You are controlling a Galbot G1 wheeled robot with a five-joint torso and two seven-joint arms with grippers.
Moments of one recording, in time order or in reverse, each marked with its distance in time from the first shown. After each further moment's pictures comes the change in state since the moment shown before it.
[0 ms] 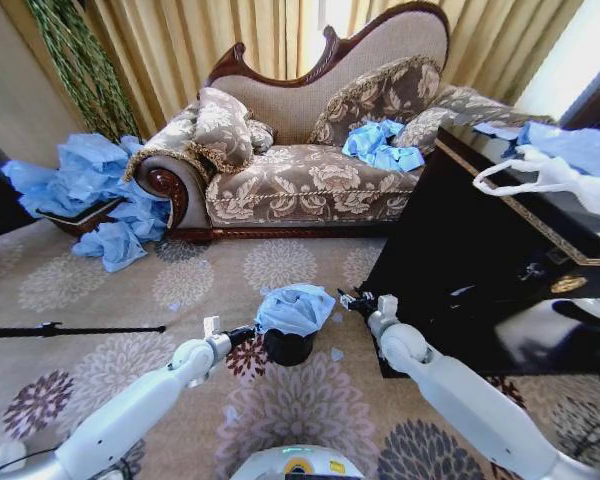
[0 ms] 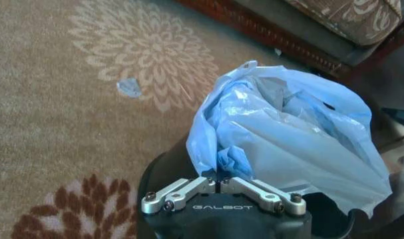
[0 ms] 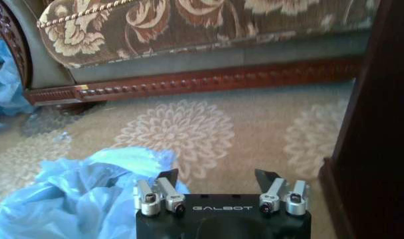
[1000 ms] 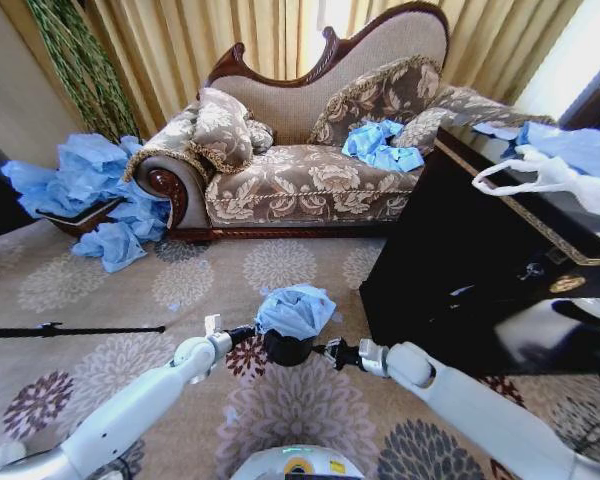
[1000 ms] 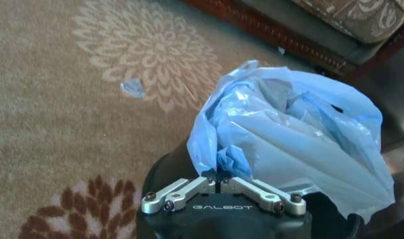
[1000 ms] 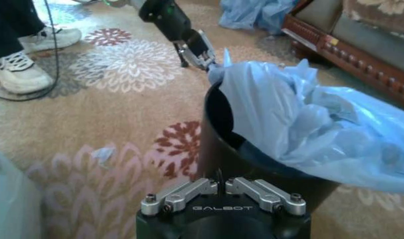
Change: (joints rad) left arm -0.017 0.008 0.010 0.009 -0.006 0.004 -0.003; right arm 0.027 -0.119 -0.211 -0.059 -0.753 0.163 -0.859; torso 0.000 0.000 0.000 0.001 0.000
